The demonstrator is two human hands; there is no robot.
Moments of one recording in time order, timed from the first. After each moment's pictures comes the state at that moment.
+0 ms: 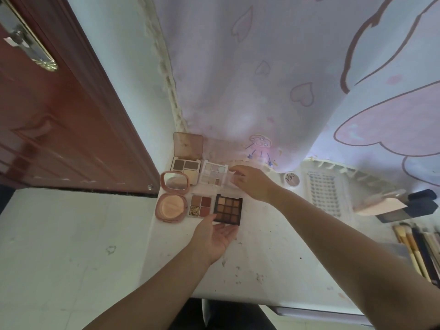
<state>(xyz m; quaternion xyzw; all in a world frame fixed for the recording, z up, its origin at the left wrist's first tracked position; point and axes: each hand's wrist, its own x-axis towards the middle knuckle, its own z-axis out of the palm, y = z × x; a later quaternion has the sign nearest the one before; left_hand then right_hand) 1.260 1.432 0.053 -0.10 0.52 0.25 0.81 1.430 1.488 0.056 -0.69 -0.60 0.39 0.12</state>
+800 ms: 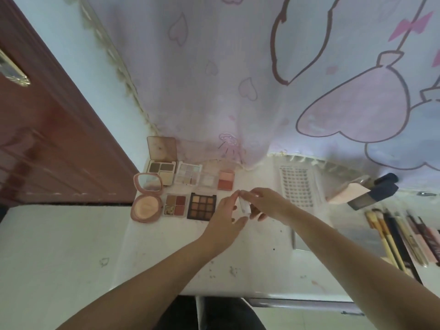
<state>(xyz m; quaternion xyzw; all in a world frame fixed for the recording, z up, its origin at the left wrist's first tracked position) 1.331 1.399 0.057 0.68 0.45 0.13 0.56 1.491 1.393 0.071 -0.75 -0.42 0.49 0.17</state>
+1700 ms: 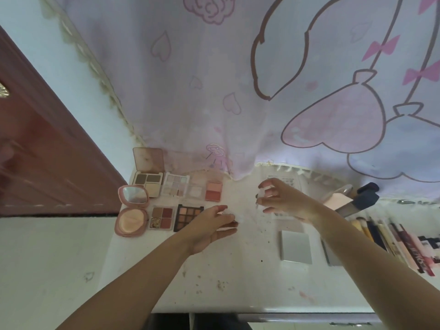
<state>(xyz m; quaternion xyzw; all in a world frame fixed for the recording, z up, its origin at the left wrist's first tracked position) 1.334 1.429 0.071 0.33 0.40 0.12 0.85 1.560 1.383 0.103 -0.68 -0.39 0.56 0.28</state>
